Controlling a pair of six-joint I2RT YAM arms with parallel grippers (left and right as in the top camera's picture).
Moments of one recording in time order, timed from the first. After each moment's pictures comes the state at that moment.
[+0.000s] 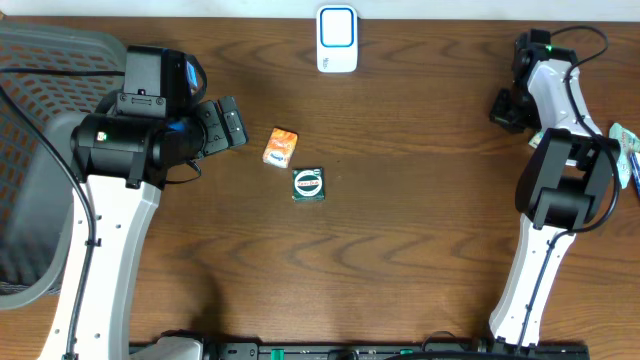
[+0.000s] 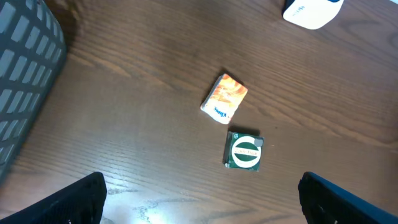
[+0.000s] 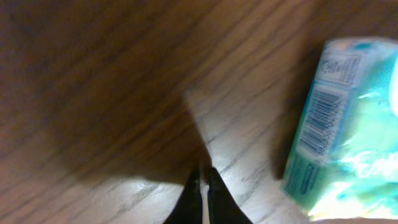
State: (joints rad) left arm -0.13 1.40 1.56 -1.18 0.04 -0.43; right arm -0.18 2.47 2.09 -1.13 0.23 0.33
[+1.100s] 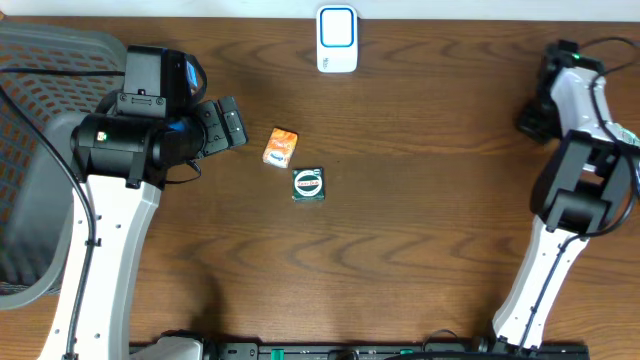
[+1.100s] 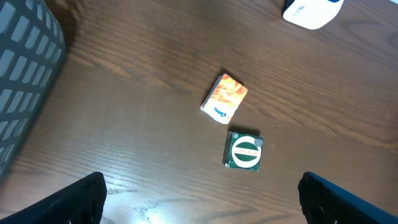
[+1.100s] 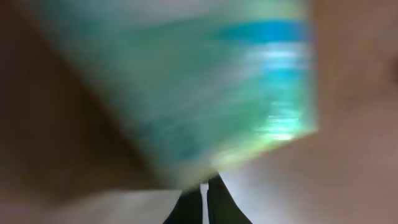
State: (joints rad) left arm -0.13 1.40 1.56 -1.18 0.04 -0.43; right arm -0.25 2.45 2.05 -1.11 0.28 0.32
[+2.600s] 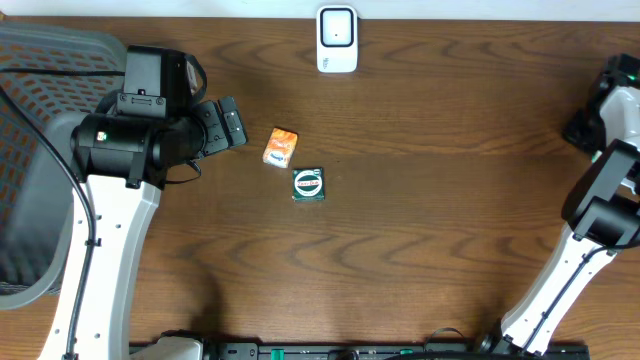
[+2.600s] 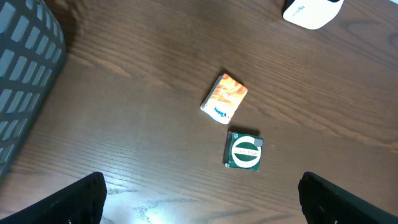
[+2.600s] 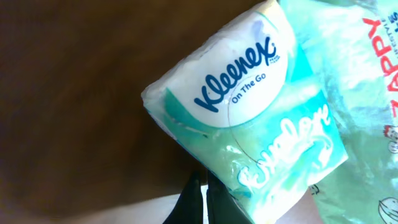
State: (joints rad) left arm -0.13 1.40 1.56 -1.18 0.04 -0.43; right arm -0.47 2.44 2.00 -0.96 0.35 0.23
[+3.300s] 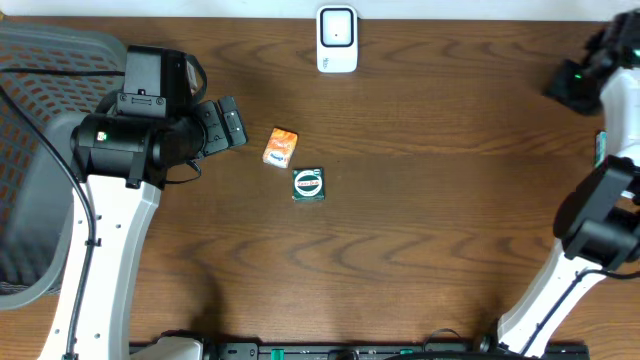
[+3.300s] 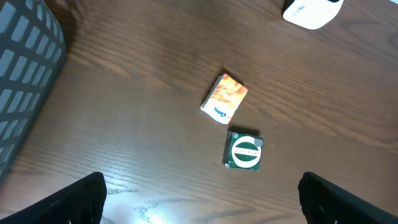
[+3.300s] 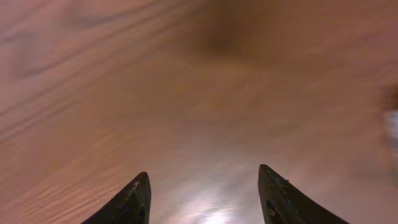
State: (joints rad) left arm -0.13 1.40 1.56 -1.18 0.04 -0.43; right arm -0.34 2.21 1.98 -0.91 -0.18 0.17
